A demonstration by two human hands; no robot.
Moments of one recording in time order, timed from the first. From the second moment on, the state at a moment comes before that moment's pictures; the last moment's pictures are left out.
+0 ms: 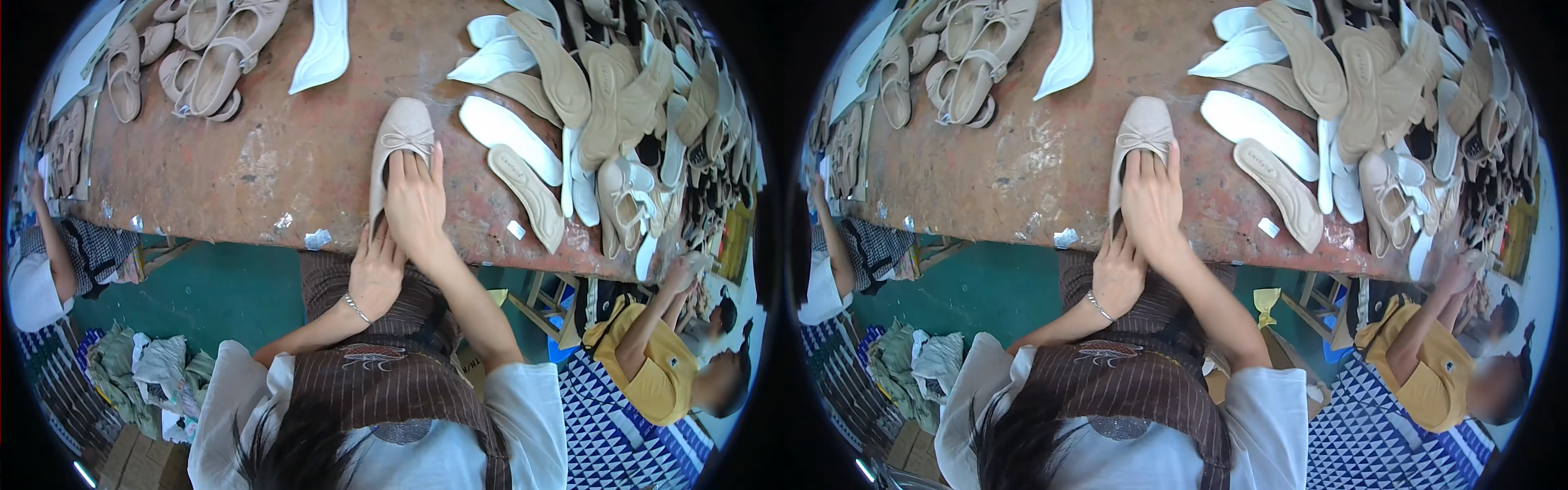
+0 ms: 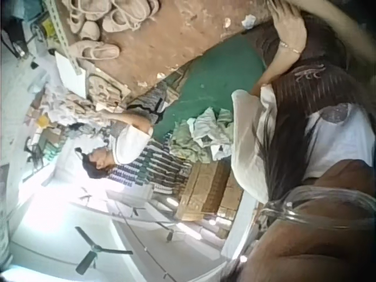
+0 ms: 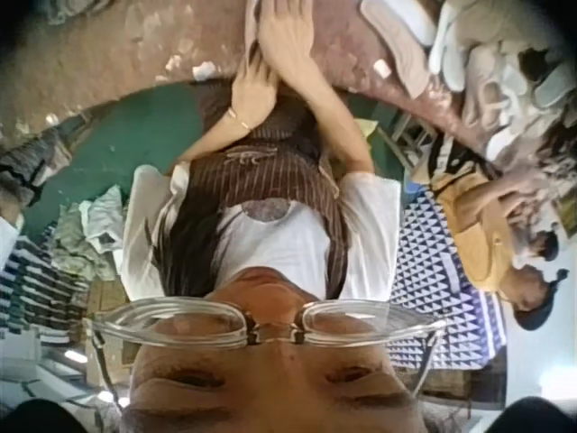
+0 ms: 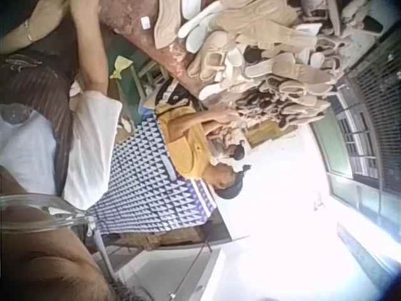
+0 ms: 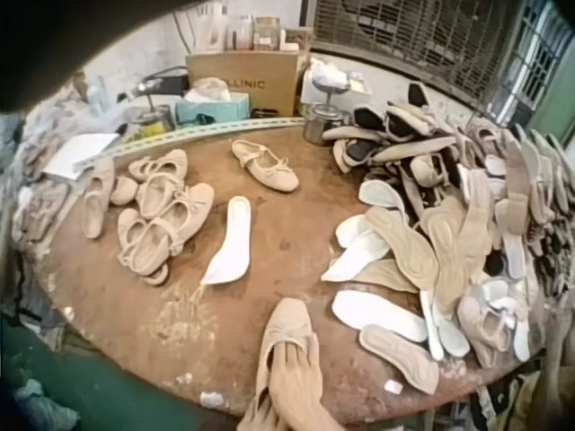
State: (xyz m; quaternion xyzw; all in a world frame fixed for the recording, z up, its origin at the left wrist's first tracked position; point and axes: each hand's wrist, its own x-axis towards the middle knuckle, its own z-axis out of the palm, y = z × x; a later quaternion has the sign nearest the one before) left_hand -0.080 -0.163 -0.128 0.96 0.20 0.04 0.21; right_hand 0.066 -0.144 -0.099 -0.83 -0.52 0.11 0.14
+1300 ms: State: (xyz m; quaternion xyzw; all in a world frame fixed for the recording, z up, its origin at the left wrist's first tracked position) left_hand -0.022 -0.083 -0.067 0.78 0.28 0.34 0.44; right_hand 0.272 -0.469 -0.042 -0.86 -0.06 -0.43 0.27
